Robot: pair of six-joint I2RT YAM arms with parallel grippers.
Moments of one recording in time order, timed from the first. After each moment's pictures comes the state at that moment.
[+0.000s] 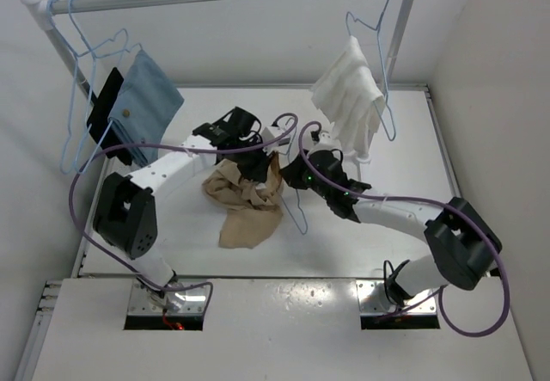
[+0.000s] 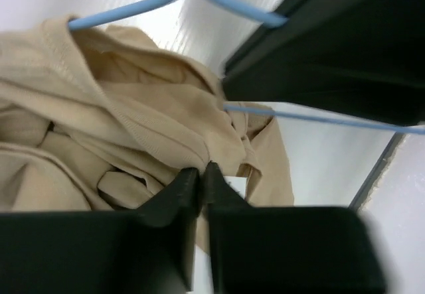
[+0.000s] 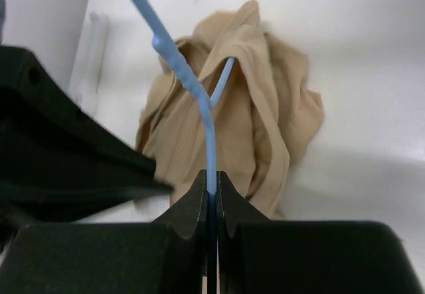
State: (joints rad) left arm -0.53 1.67 1.34 -0.69 0.44 0.33; right arm 0.72 1.45 0.70 0.32 0.13 0.76
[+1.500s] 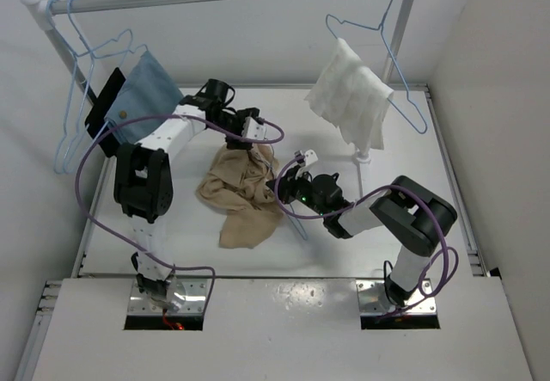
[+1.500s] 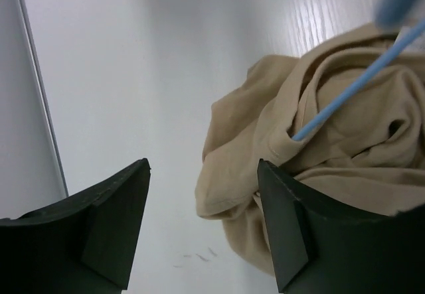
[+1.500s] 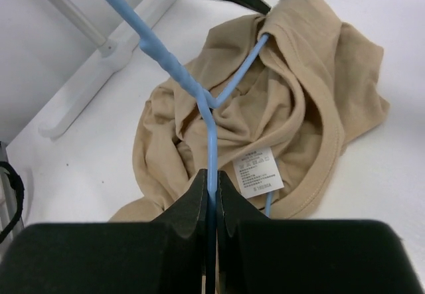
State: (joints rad) left arm -0.26 1.96 1.63 -0.70 0.73 1.48; right arm 0.76 1.76 0.50 1.14 -0.06 0.44
